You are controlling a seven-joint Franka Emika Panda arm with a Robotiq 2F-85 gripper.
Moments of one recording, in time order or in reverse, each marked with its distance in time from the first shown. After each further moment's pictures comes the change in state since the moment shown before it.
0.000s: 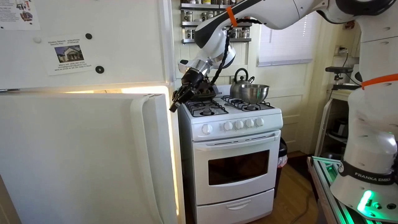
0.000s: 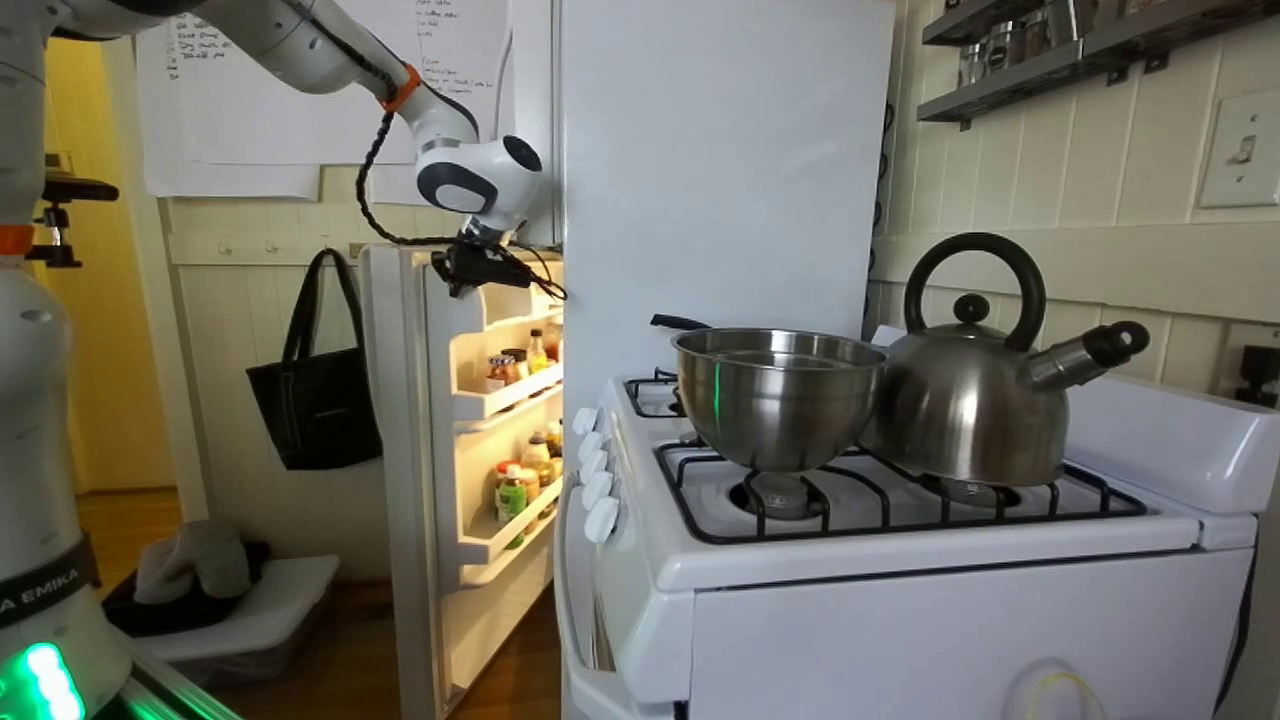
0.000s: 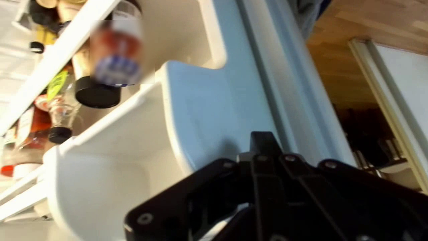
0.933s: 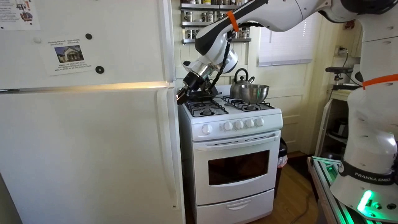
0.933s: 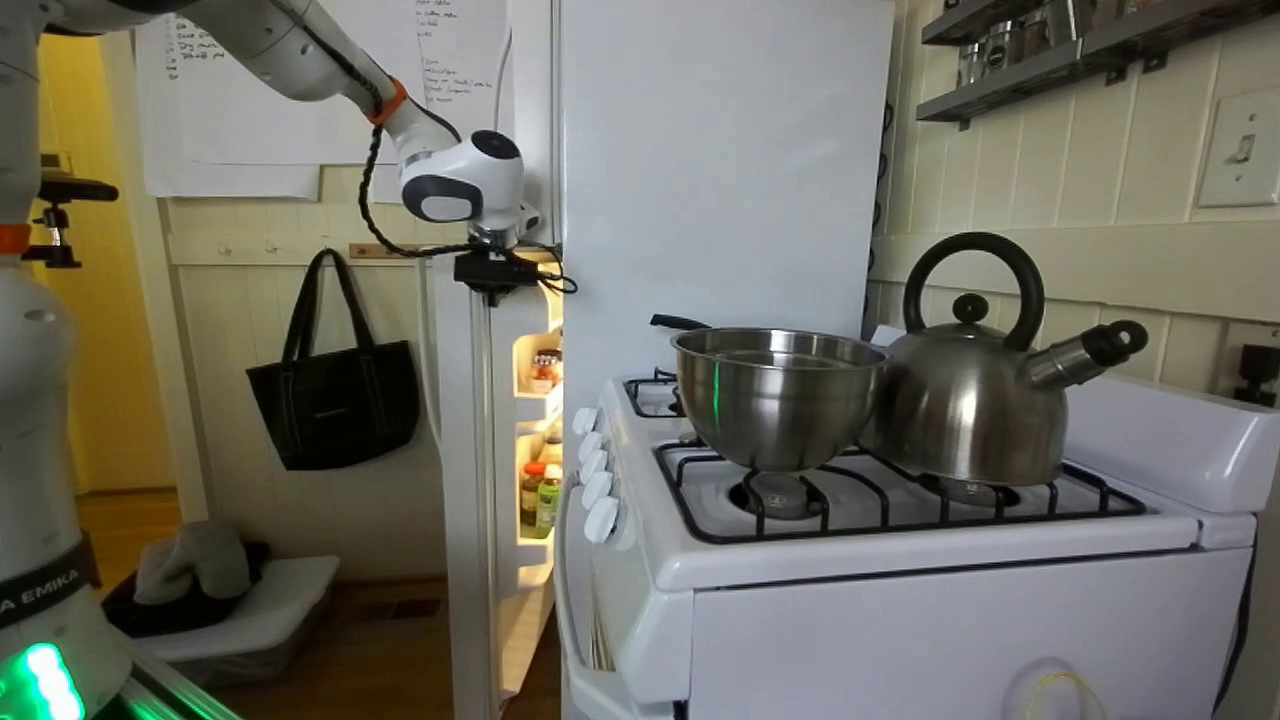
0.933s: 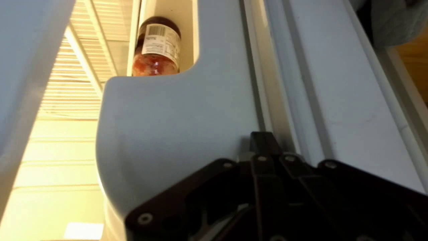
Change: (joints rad) arm 0.010 -0.017 0.022 -0.072 -0.045 0.350 0.162
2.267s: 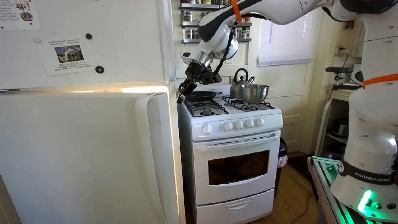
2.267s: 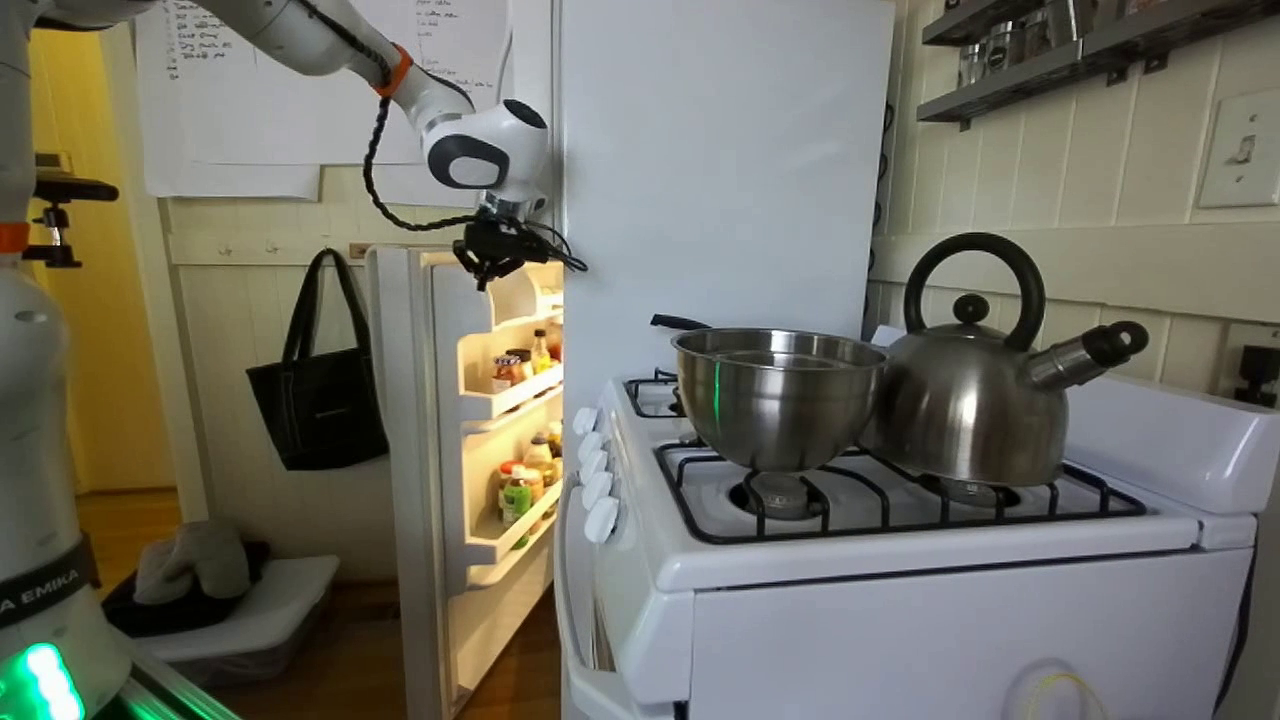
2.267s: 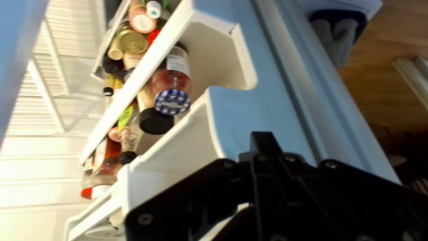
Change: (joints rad) arm -0.033 -0.023 -0.050 0.097 -0.169 -0.309 0.070
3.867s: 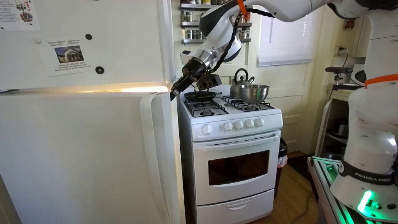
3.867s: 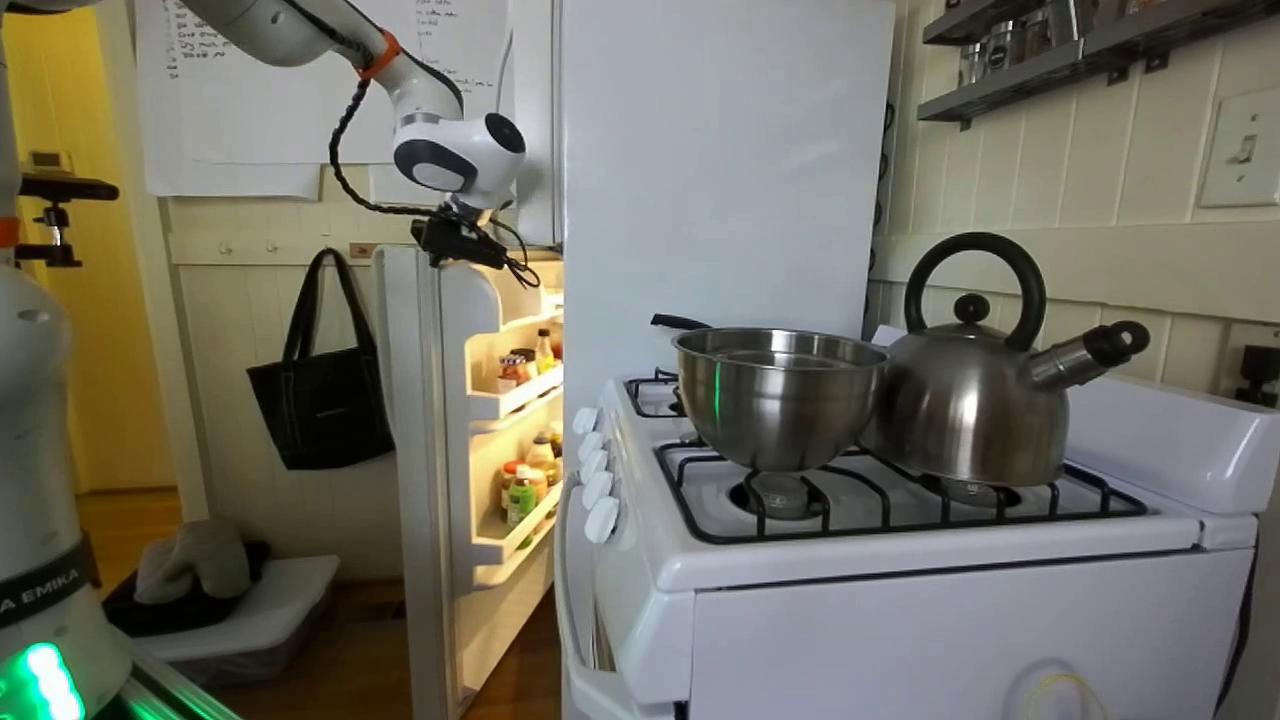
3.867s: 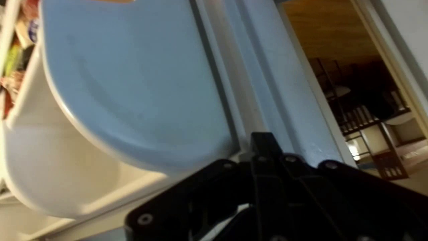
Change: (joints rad) arm 0.010 -0.063 0.062 -0.071 0.328 -0.089 -0.122
